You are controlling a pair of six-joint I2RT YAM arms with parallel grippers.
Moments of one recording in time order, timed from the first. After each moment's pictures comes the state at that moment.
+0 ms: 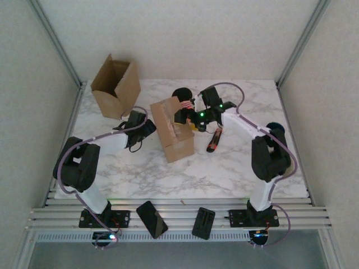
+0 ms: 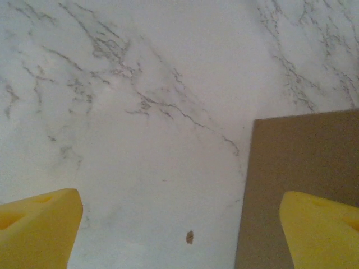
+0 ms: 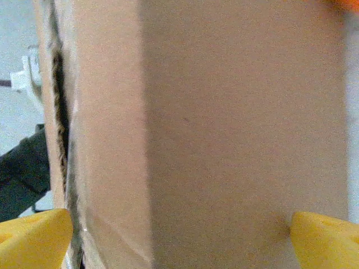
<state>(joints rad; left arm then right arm) -0.34 1.69 0.92 -0.14 -0.14 -0.92 0.50 1.81 1.40 -0.52 -0.64 0.57</state>
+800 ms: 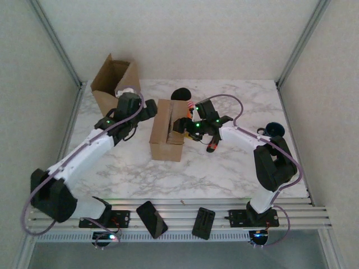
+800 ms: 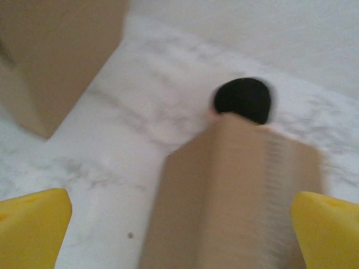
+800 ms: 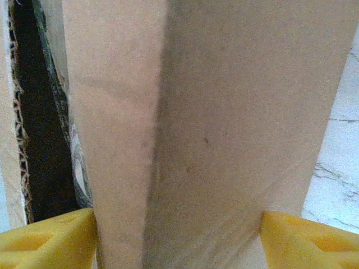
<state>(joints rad) -0.48 1.33 1.21 -0.44 -0.29 -0.60 0.59 1.72 1.20 -0.30 -0.50 0.79</state>
